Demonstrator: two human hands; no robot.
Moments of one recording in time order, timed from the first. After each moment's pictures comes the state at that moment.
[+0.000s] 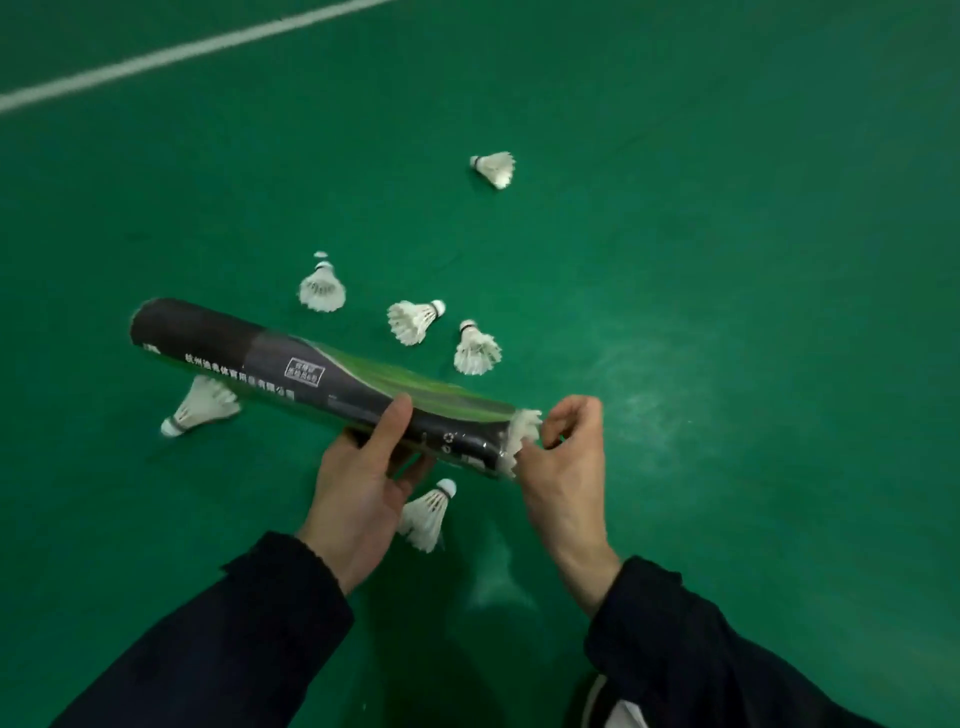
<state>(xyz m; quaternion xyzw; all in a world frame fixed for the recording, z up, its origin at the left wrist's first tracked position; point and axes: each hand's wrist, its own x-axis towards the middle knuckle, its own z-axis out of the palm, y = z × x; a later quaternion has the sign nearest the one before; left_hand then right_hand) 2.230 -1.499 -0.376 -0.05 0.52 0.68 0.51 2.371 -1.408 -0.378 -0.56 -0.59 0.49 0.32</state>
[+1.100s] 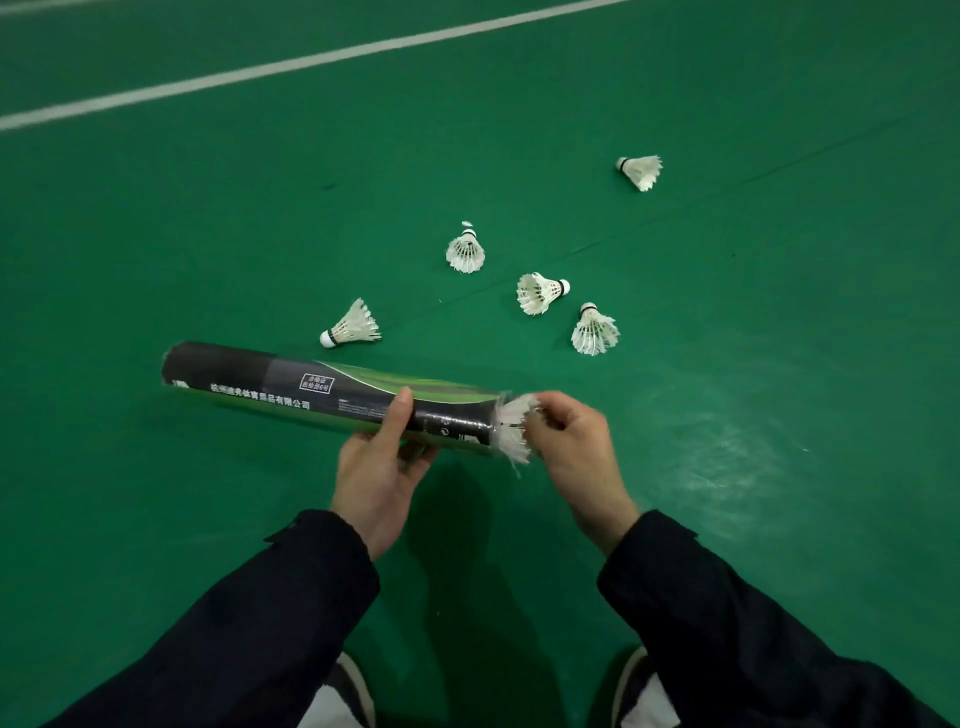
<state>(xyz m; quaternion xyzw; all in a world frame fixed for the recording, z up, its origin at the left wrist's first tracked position) 2.209 -1.605 -0.413 -0.17 0.52 0.74 0.39 2.335 -1.457 -0.404 -0.38 -0.65 0.63 0.18</state>
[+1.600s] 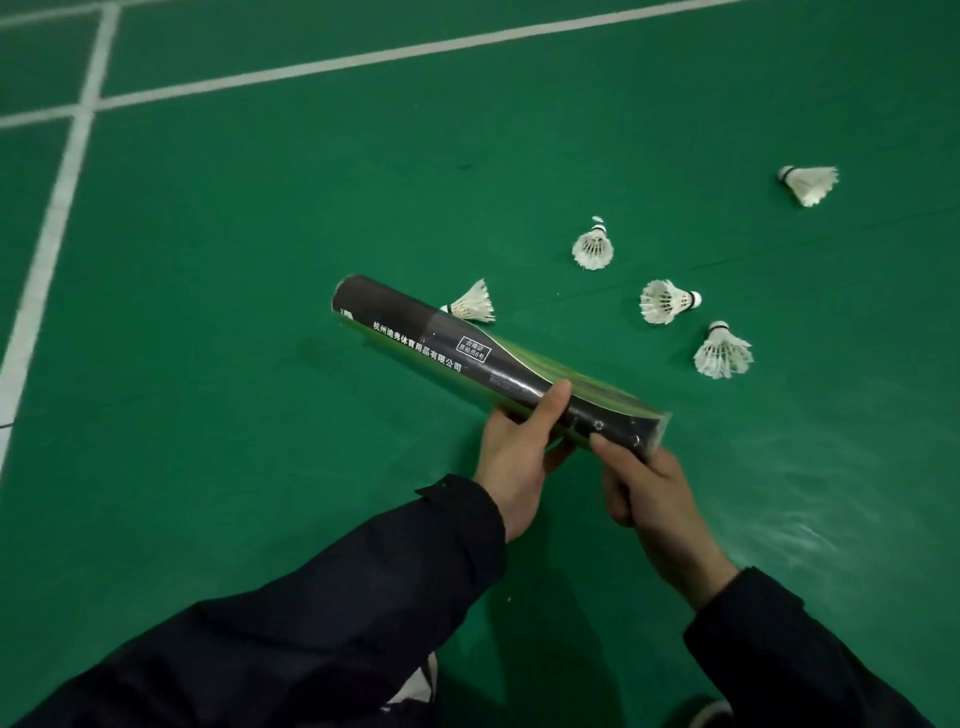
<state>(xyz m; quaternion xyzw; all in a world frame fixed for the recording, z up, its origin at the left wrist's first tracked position) 2.229 -1.584 -0.401 -0.15 0.52 0.74 0.40 2.330 -1.484 -0.410 -0.31 -0.60 0.74 0.08</state>
